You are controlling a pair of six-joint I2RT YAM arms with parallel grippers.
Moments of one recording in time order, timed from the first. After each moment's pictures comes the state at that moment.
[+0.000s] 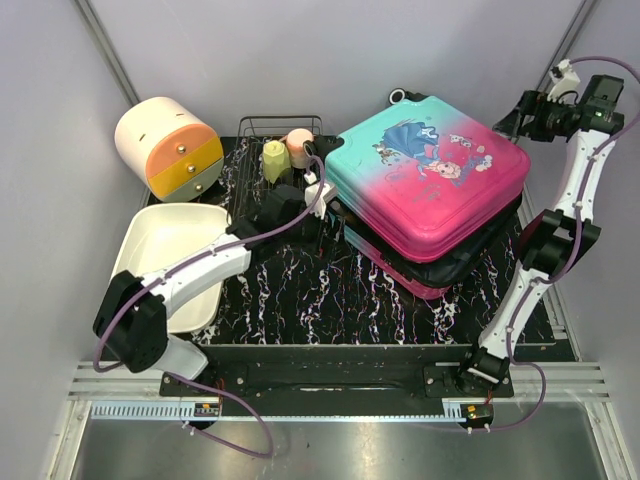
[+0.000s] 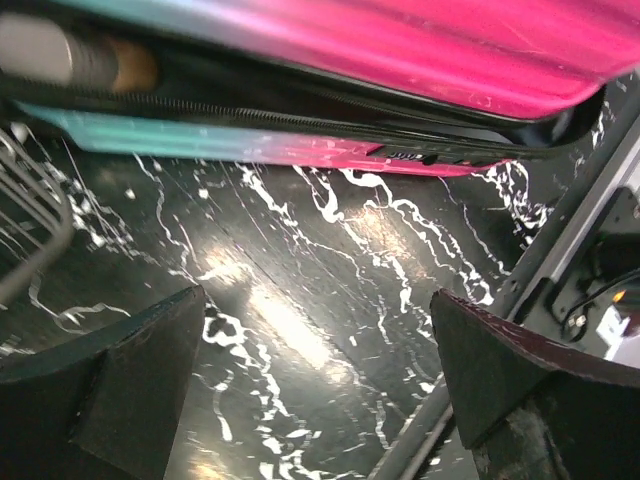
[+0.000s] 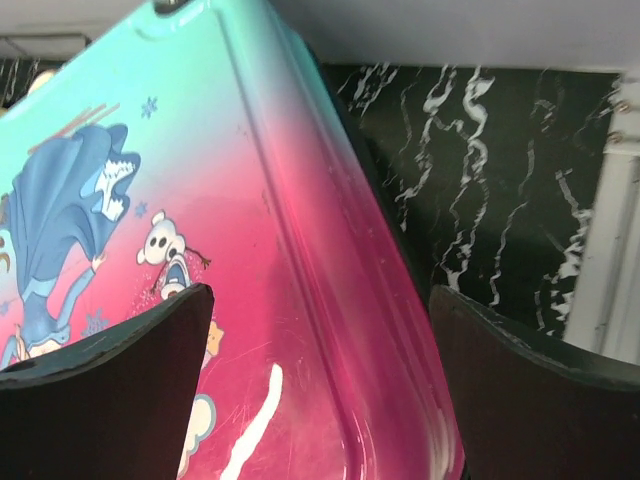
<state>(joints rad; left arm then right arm) -0.68 1.44 1.06 -0.19 0.35 -0.19 -0.44 2.29 2.57 -0.95 -0.80 -0.12</state>
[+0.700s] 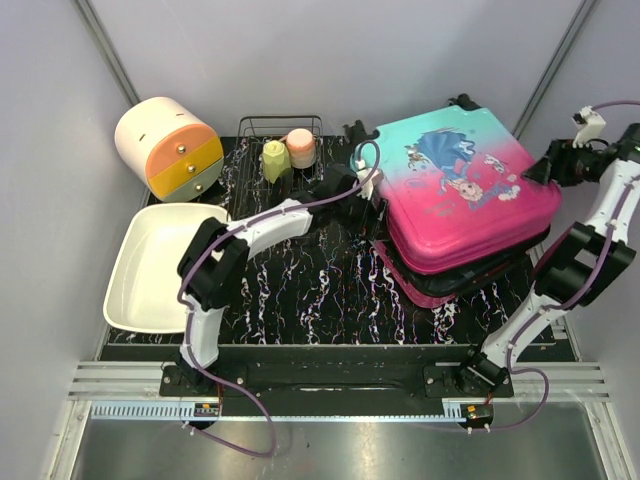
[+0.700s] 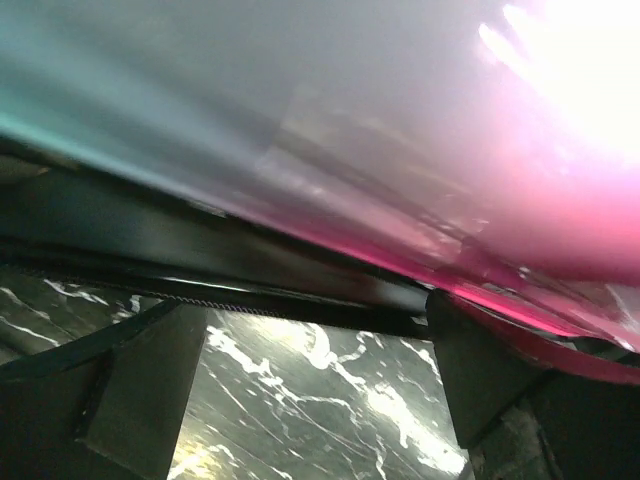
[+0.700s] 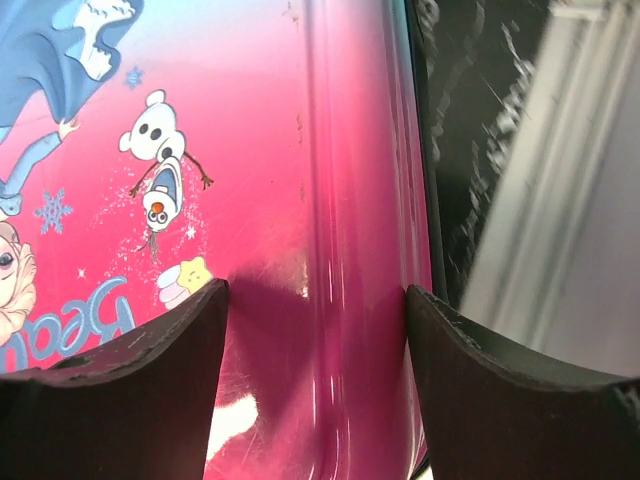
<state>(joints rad) -0.73 1.99 1.53 -0.21 0.42 -0.32 -0.60 2.03 2.05 -1.03 -0.89 -0.56</state>
